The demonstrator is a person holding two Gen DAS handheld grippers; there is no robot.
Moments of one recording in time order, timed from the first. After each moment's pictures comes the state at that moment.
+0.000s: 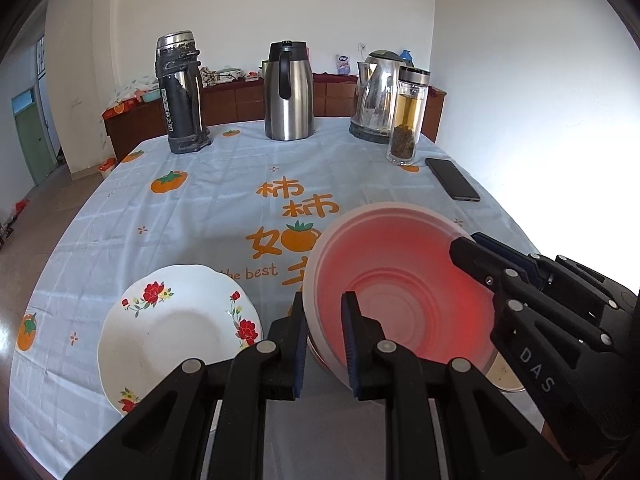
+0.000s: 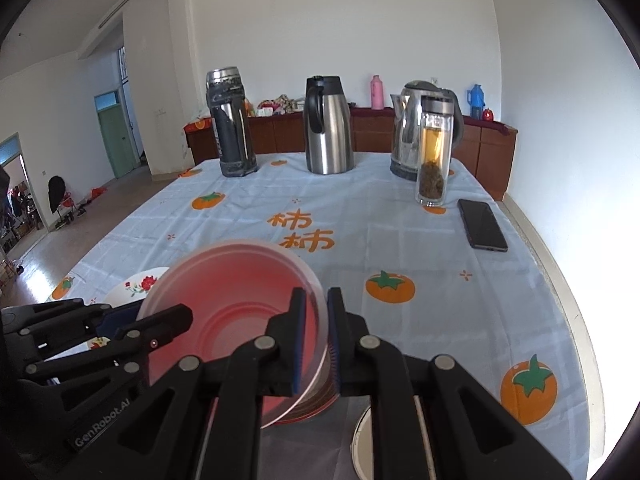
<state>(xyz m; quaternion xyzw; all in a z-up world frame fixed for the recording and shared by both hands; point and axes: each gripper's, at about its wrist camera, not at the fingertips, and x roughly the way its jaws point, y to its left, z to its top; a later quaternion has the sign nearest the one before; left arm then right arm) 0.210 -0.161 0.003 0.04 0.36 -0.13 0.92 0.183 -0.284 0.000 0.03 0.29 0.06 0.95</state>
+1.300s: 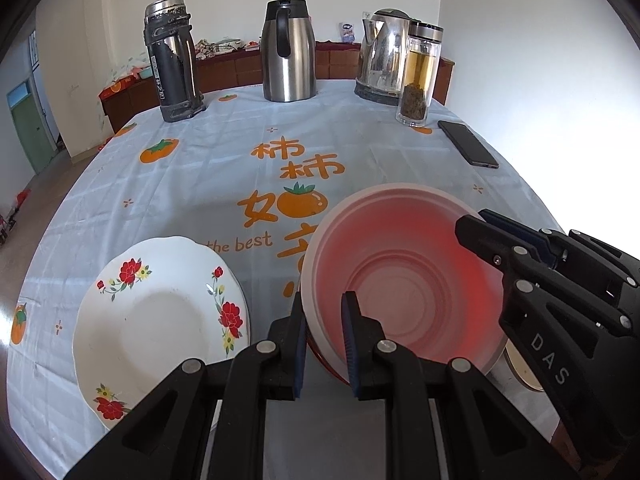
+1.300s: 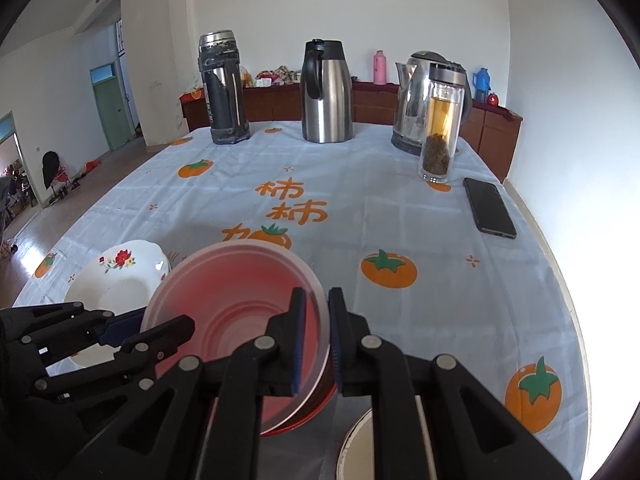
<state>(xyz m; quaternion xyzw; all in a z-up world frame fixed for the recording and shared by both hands) 0.235 -0.171 -0.031 0.05 0.42 -0.12 0.90 0.213 -0.284 -0.024 0.00 0.34 0.06 0.94</state>
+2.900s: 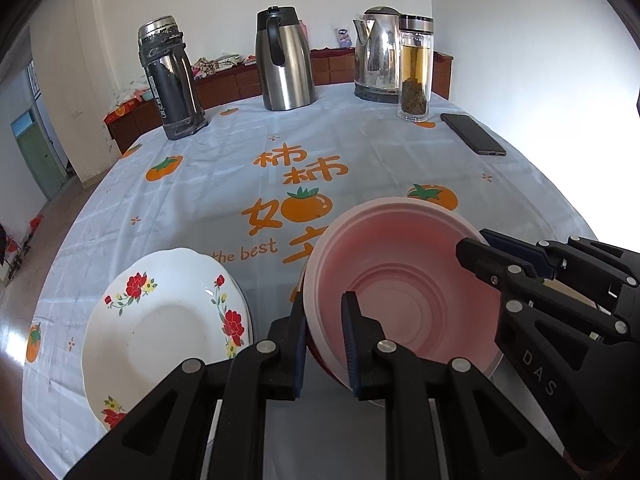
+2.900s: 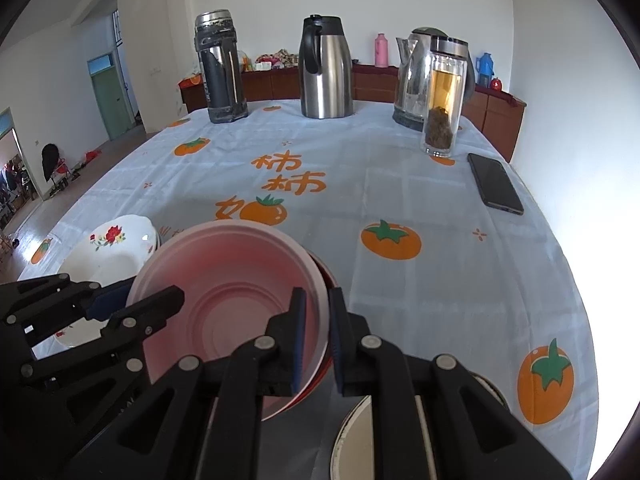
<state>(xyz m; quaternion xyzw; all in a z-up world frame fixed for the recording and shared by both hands) 0.231 -0.182 -0.042 0.10 0.39 -0.10 0.91 0.215 -0.290 -0.050 0.01 0.37 0.07 0.93</state>
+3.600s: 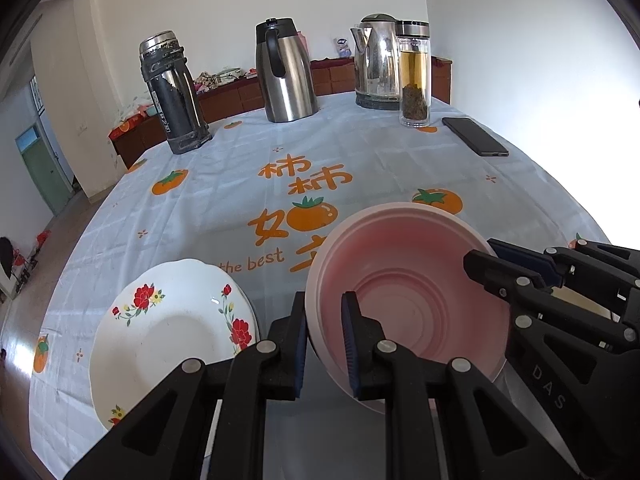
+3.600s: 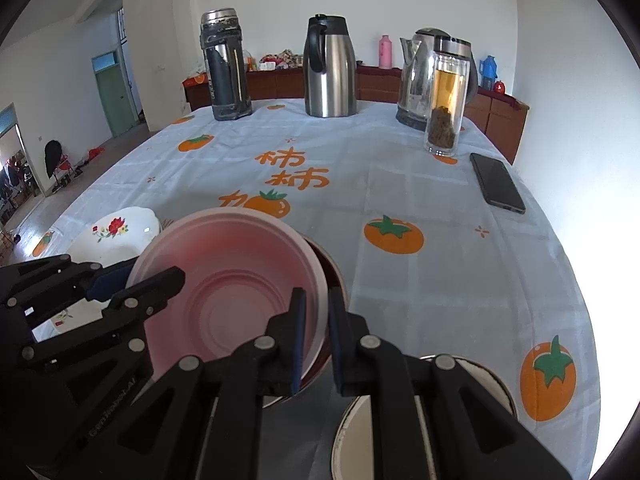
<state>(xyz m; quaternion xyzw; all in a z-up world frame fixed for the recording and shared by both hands) 0.228 -0.181 -0.044 0.12 0.37 -0.10 0.92 0.208 -0.288 -0.054 0.00 0.37 0.07 0.93</state>
